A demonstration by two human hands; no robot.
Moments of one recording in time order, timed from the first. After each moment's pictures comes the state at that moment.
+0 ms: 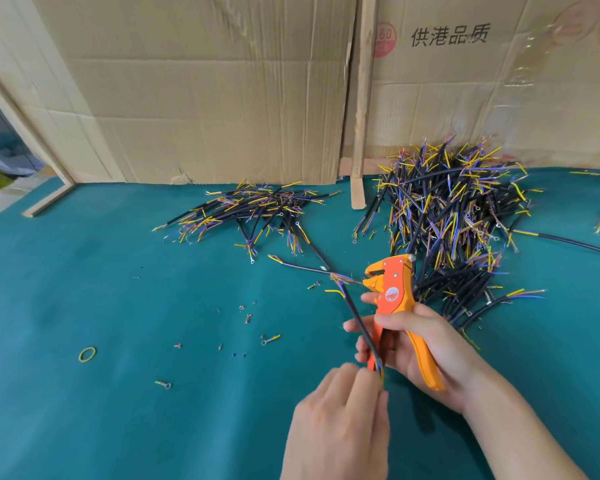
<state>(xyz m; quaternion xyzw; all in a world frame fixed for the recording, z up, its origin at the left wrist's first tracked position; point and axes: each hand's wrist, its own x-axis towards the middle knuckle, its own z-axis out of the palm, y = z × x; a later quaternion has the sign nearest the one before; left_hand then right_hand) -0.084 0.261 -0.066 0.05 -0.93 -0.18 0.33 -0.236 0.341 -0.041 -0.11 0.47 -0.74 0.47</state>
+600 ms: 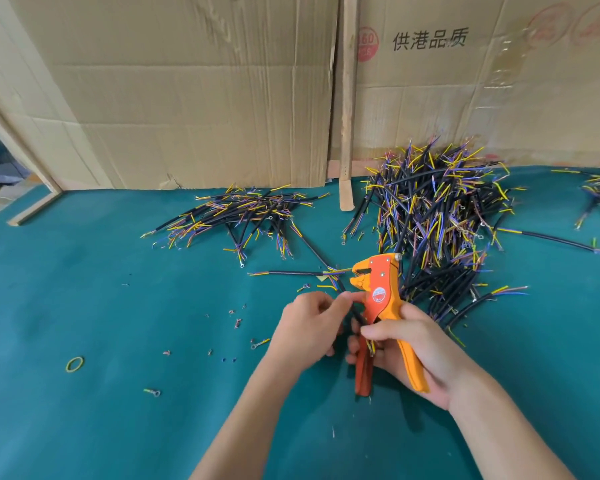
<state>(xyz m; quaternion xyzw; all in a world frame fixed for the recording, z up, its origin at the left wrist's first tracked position) -0.166 0.195 -0.041 0.28 -0.81 -0.51 0.06 -0.240 0.343 -0.050 -0.12 0.48 -0.74 0.46</state>
